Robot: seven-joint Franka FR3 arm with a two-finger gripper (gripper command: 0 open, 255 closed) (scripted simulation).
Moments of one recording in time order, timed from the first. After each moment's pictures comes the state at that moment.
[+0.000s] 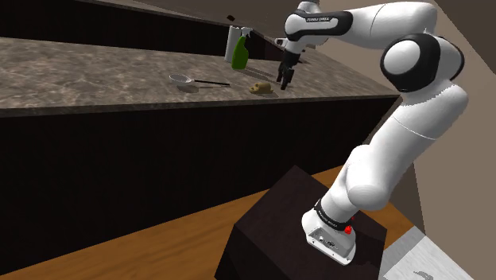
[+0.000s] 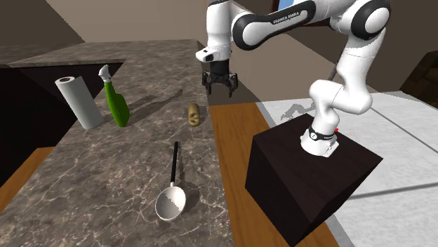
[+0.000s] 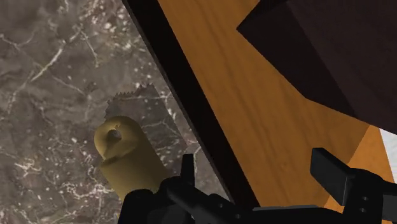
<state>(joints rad) 0.22 -0.03 -0.68 -1.87 -0.01 1.84 -1.23</state>
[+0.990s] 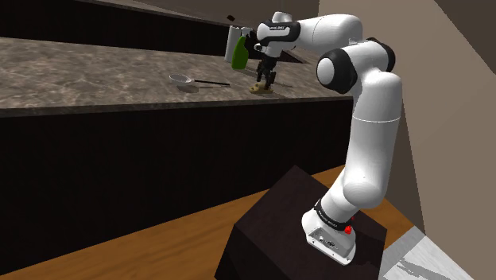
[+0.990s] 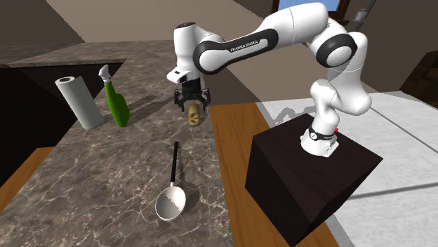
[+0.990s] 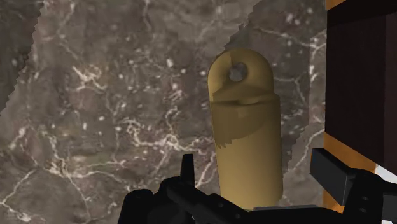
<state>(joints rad) 0.08 0.44 -0.63 -1.49 0.26 1.86 -1.68</state>
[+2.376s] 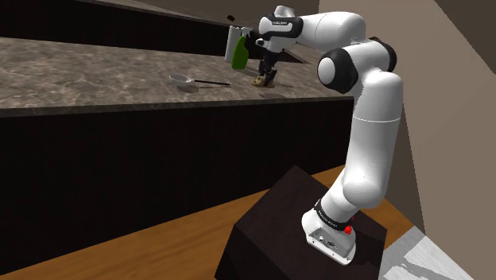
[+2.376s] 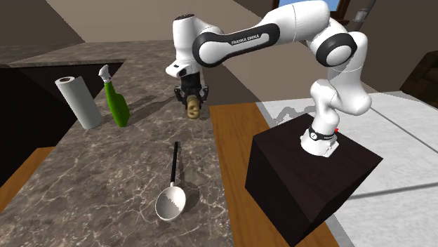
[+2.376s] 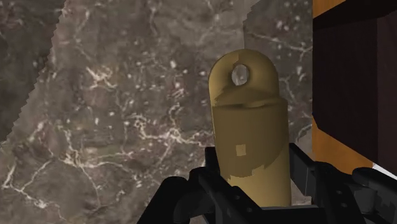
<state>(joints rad) 0.07 0.43 -0.63 -1.44 0.26 1.80 -1.68</state>
